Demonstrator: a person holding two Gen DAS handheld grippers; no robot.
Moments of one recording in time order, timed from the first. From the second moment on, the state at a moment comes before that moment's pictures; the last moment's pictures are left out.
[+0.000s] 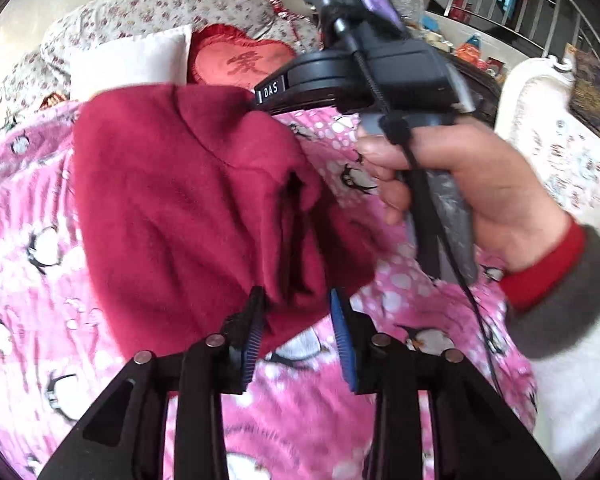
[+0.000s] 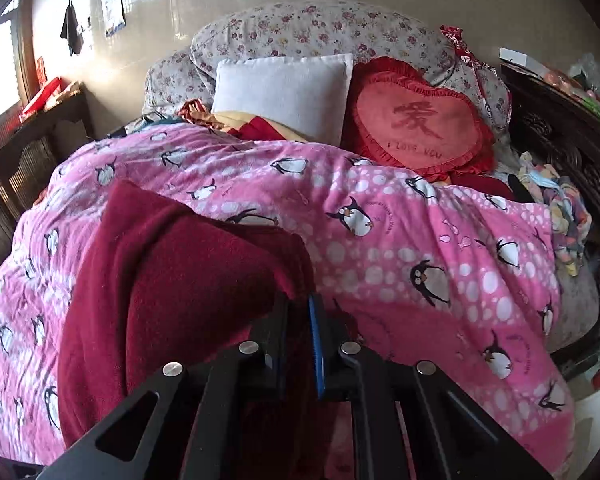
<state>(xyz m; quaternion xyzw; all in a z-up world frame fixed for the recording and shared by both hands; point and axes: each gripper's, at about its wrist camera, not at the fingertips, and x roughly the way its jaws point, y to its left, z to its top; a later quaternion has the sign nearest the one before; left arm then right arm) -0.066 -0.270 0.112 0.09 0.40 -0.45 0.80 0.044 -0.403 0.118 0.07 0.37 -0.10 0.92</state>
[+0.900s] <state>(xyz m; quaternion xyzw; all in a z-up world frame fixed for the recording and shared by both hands) 0.070 -0.253 0.108 0.08 0.38 -0.29 0.88 -0.021 -0.365 0.105 0.04 0.39 -0.09 0.92</state>
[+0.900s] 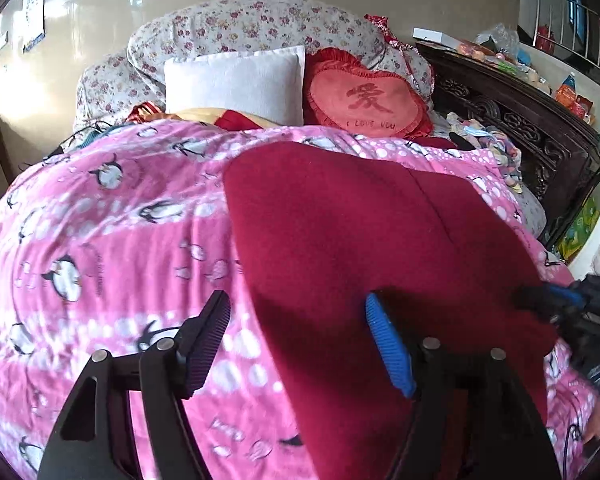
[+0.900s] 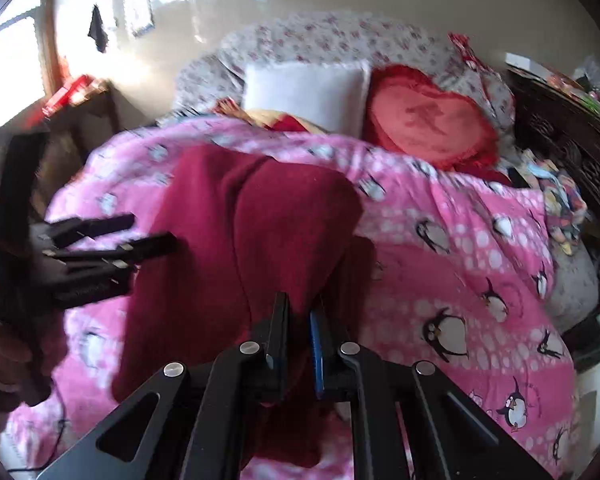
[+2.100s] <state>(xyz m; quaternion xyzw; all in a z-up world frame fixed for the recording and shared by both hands) 0.012 -0.218 0.117 0.08 0.37 -0.27 0.88 -0.069 -0.334 0.117 0.05 0.37 -0.11 0.92</state>
